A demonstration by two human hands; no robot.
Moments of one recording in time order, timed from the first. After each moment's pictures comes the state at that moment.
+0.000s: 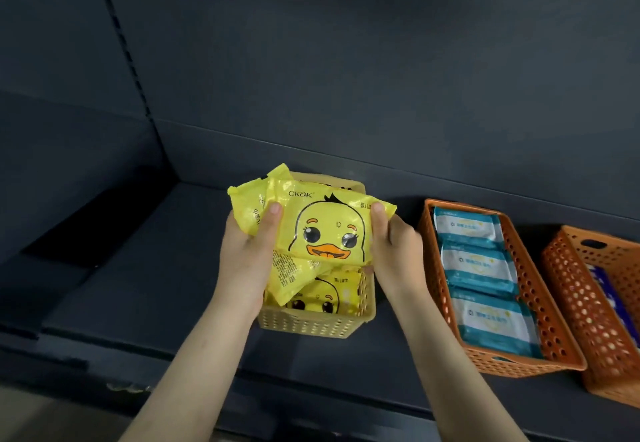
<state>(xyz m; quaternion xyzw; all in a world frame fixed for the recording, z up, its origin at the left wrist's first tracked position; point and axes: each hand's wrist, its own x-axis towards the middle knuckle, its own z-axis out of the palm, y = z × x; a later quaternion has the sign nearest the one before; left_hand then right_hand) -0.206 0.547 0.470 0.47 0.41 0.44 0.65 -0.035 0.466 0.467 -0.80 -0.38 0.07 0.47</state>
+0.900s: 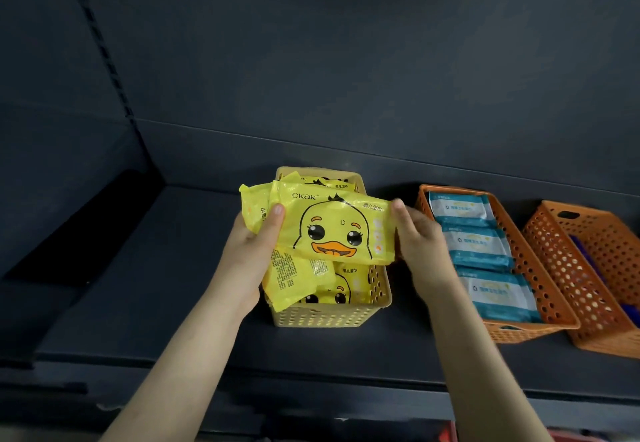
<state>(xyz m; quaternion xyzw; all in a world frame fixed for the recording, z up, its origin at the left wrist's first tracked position) -0.227 0.580 0.458 0.49 0.37 0.32 0.72 -0.039 0.448 0.473 -0.69 -0.30 0.25 0.61</state>
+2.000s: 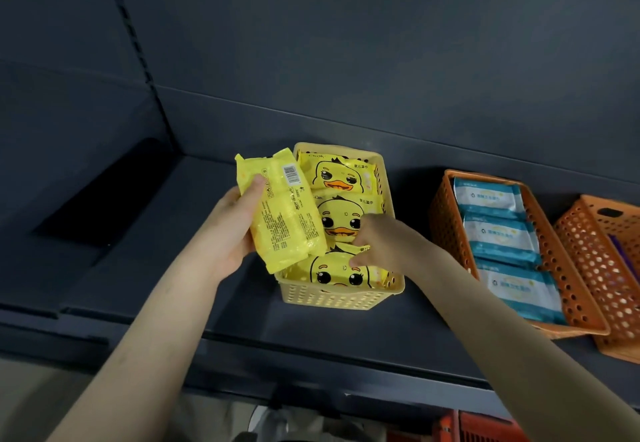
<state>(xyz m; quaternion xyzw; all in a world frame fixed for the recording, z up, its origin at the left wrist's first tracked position) -0.249 0.609 0.459 0.42 0.42 0.25 0.76 -0.039 0.489 0.453 -0.77 -0.61 0.19 -0.06</state>
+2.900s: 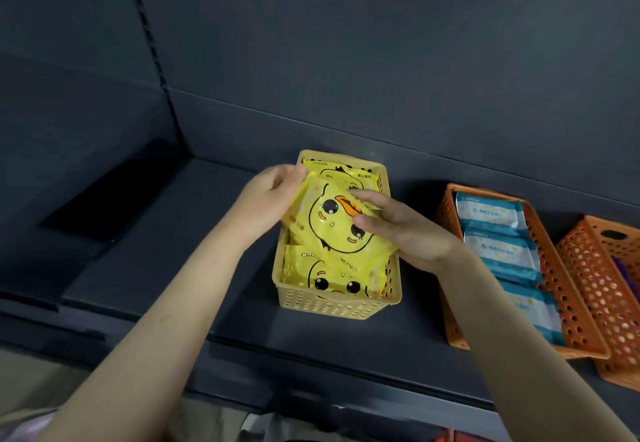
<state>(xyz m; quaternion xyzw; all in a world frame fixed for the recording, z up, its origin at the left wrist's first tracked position) -0.218 0.618 0.467 0.73 0.39 0.24 0.51 -0.026 0.482 0.484 -0.59 -0.41 0.56 0.42</state>
